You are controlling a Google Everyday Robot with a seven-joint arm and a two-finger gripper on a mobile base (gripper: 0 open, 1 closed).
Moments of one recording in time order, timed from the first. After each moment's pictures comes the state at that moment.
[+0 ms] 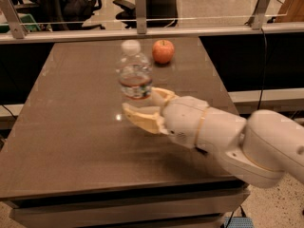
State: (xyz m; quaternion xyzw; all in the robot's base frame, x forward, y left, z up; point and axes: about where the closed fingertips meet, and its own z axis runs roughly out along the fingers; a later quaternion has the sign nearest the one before) arm 0.451 0.038 0.914 -0.38 0.62 0.33 0.60
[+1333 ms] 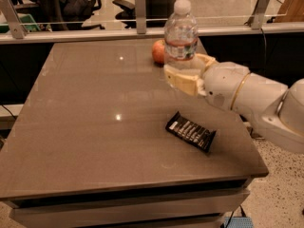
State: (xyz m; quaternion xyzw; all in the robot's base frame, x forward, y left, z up) arm 0.523 -0.056 0.956 -0.34 0.63 0.26 0.65
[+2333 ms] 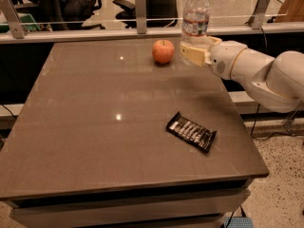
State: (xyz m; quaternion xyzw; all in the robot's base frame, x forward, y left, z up) arm 0.657 -0.116 0.940 -0.27 0.66 0.24 0.65
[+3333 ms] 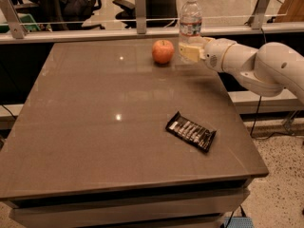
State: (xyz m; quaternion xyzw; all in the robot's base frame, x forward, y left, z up) arm 0.724 -0.123 0.901 -0.27 0.69 0.23 0.62
